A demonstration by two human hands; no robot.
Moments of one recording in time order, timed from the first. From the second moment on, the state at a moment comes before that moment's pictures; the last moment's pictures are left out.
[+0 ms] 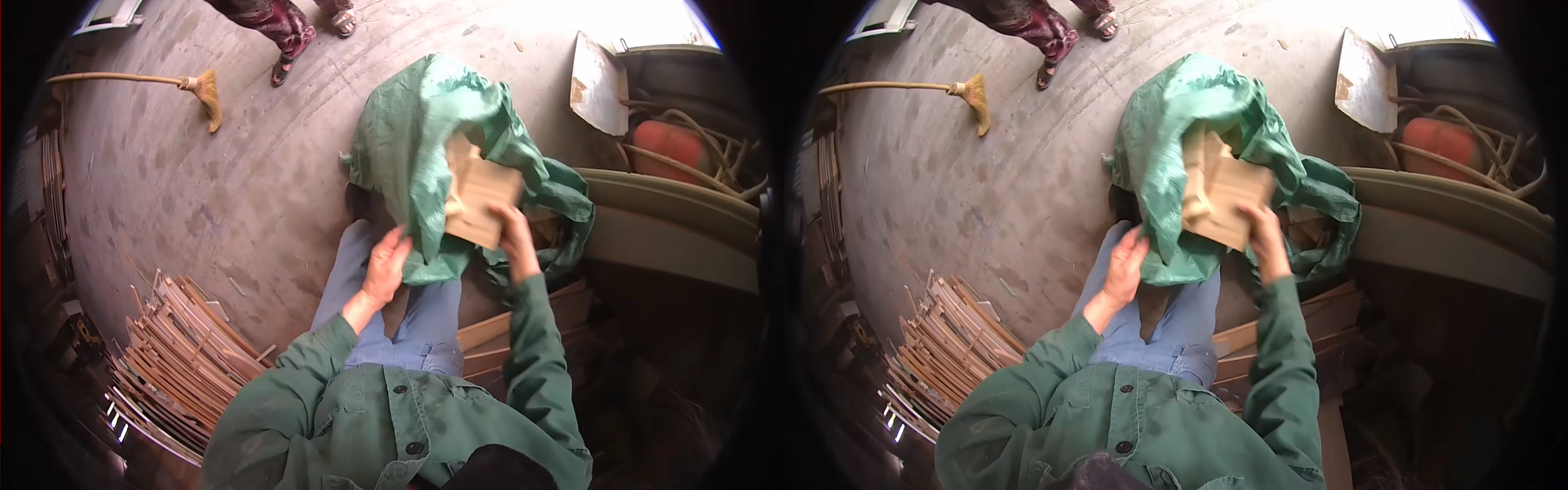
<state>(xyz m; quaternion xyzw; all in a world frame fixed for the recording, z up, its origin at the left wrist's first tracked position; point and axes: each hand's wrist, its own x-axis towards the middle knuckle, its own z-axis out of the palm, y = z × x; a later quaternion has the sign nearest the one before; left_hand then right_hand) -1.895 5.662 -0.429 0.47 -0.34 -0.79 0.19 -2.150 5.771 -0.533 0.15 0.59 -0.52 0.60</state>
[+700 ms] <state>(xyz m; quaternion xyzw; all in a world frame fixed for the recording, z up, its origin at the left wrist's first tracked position) -1.797 5.458 -0.389 0.61 -0.27 -0.69 0.29 -2.190 5.743 -0.371 -0.32 0.87 -0.34 0.15</state>
